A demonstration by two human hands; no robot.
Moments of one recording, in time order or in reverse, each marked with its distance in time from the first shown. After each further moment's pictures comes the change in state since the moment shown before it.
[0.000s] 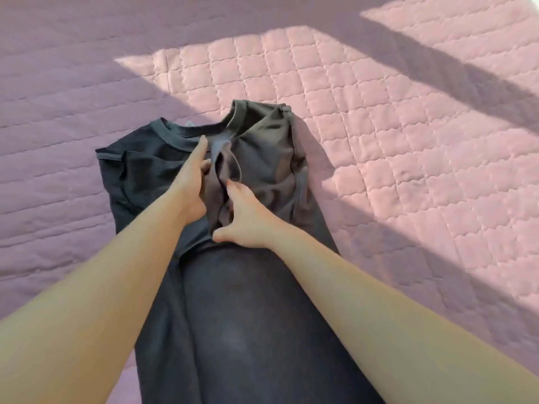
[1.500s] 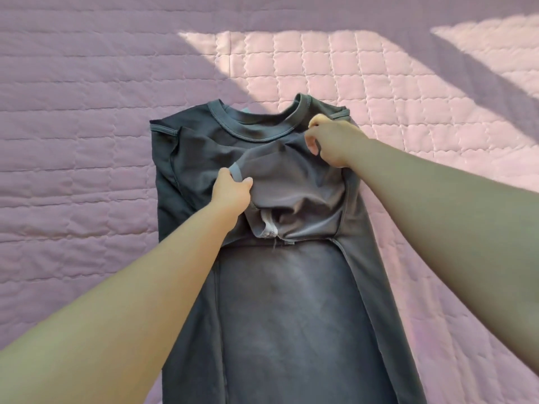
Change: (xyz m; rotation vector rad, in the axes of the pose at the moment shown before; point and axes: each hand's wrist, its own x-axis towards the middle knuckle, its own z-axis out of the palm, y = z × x) left_hand 0.016 -0.042 -0.054 0.464 0.391 0.244; right_hand 0.103 -0.003 -0.091 -1.130 0.105 -0.072
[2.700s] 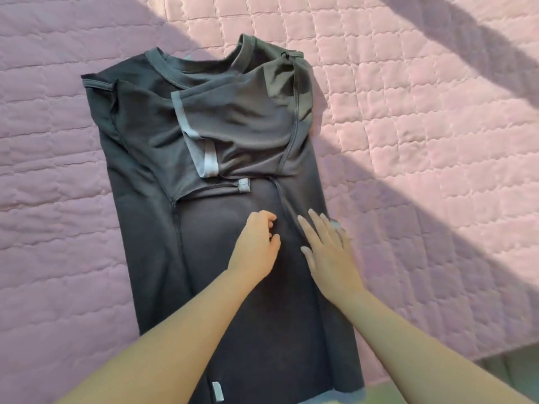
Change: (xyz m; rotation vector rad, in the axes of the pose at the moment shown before) left_hand -0.149 -0.092 0.079 0.462 -0.356 0.352; right_hand -0.270 -0.065 0.170 0.294 0.116 0.292
